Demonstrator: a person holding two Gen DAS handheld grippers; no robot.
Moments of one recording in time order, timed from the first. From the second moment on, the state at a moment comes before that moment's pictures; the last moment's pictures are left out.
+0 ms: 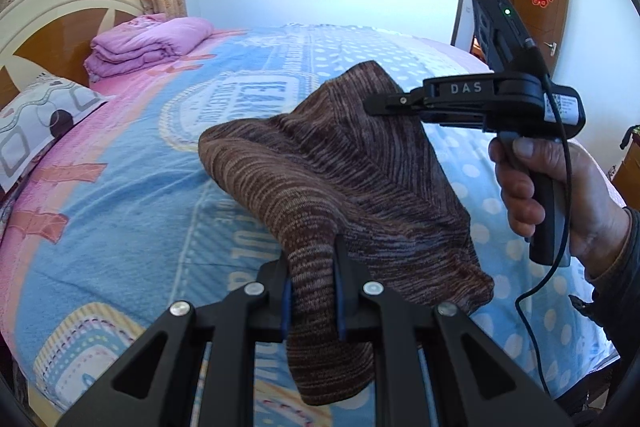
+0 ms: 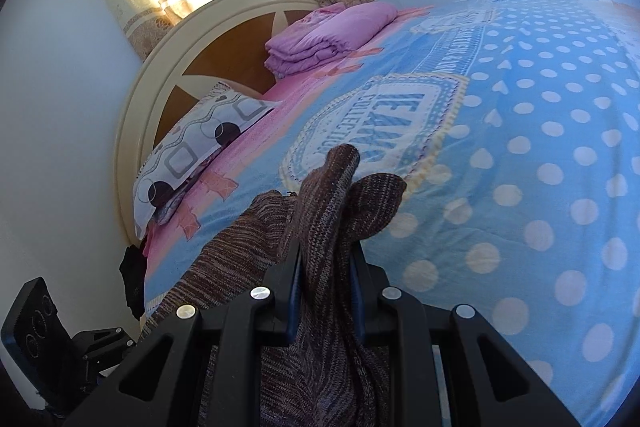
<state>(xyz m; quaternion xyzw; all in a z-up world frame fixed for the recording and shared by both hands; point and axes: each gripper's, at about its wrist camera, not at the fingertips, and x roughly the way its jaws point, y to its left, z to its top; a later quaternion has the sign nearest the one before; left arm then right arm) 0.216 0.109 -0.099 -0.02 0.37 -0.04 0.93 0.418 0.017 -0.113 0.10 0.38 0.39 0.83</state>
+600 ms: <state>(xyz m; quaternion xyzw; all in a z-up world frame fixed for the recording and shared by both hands) 0.208 0.152 -0.120 -0.03 0.37 -0.01 0.93 0.425 0.103 -0.124 0.06 0.41 0.42 0.80</state>
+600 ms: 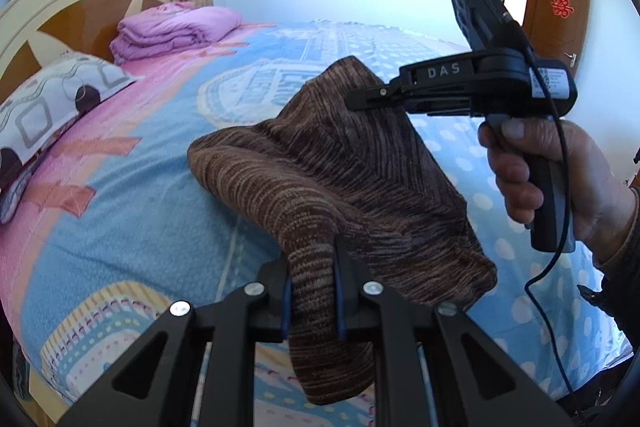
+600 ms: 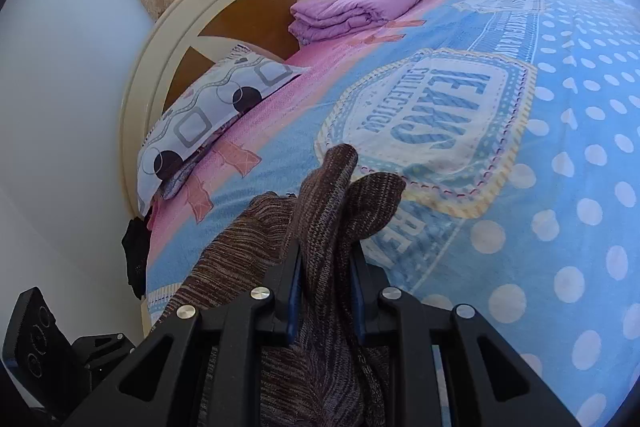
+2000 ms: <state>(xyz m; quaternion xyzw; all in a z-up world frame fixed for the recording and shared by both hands) 0.186 0.138 -0.153 0.06 0.38 0.08 0.92 0.451 0.078 -0.193 0.10 0.45 0.35 0.82</state>
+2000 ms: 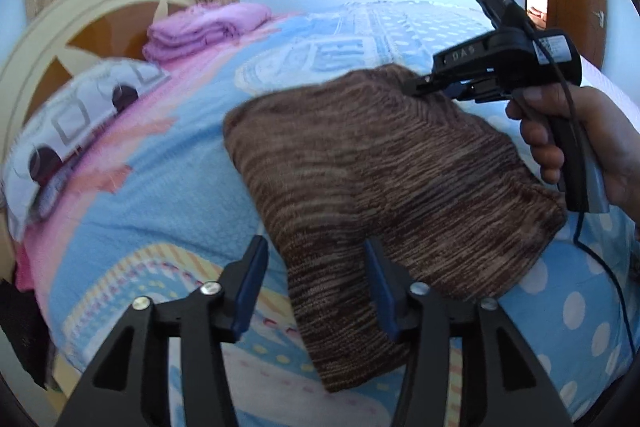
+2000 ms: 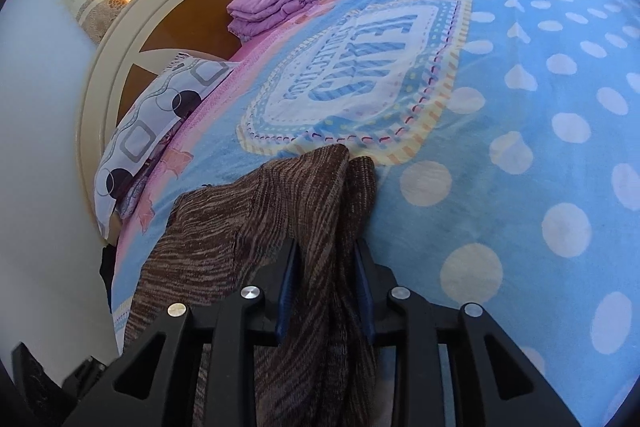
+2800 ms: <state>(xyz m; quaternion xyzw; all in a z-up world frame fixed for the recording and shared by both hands) 0.230 0.197 -0.170 0.04 0.36 0.19 0.91 0.337 0.072 -0.191 0.00 0.38 0.41 0.83</state>
